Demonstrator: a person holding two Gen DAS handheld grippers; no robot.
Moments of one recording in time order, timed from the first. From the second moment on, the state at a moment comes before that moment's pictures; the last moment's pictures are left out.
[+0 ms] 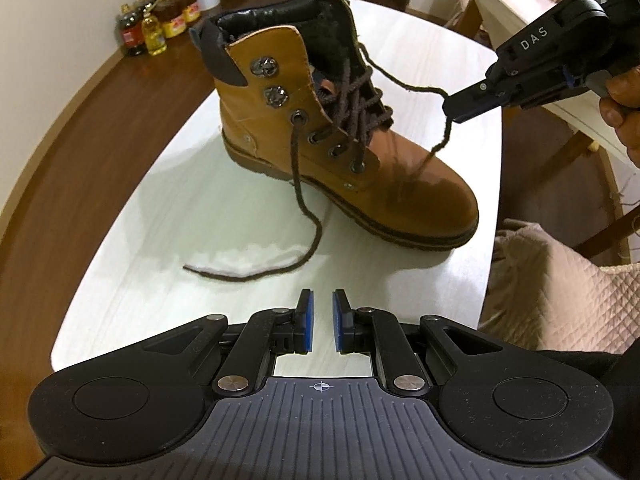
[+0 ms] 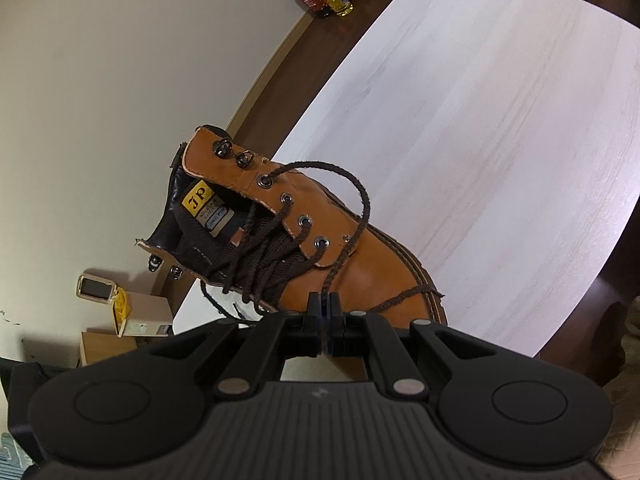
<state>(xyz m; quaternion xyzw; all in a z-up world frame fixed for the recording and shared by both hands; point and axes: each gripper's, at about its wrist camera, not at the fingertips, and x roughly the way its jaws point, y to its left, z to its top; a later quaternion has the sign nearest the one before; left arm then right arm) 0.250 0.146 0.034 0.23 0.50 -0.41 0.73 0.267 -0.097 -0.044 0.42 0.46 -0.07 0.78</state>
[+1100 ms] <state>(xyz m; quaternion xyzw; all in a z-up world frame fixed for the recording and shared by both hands) 0.247 0.085 0.076 0.17 0.41 -0.46 0.76 0.257 -0.172 -0.081 0.65 0.36 0.02 0.67</state>
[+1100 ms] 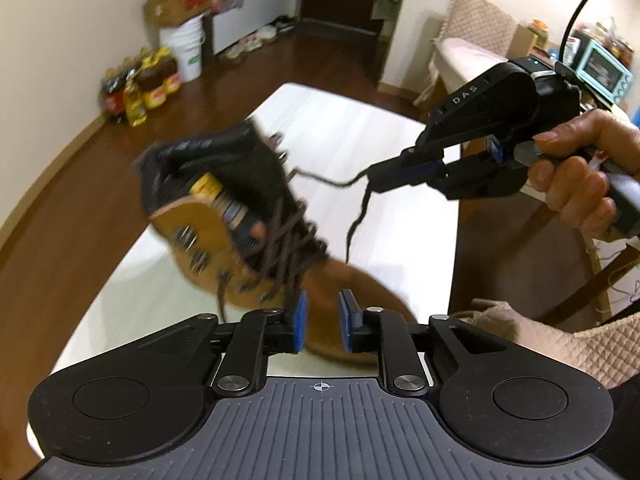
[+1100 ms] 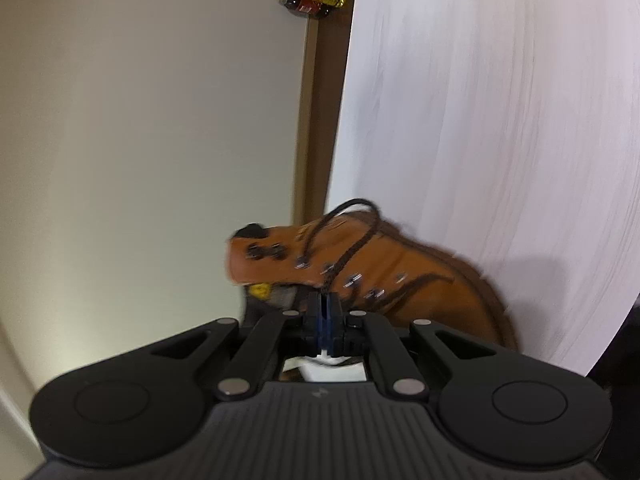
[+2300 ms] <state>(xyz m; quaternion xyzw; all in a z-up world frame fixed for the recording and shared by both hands) 0.261 0.057 0.062 0.16 0.40 -0.53 0.73 0.239 -0.169 -0.067 0.67 0.36 0.03 0.65</state>
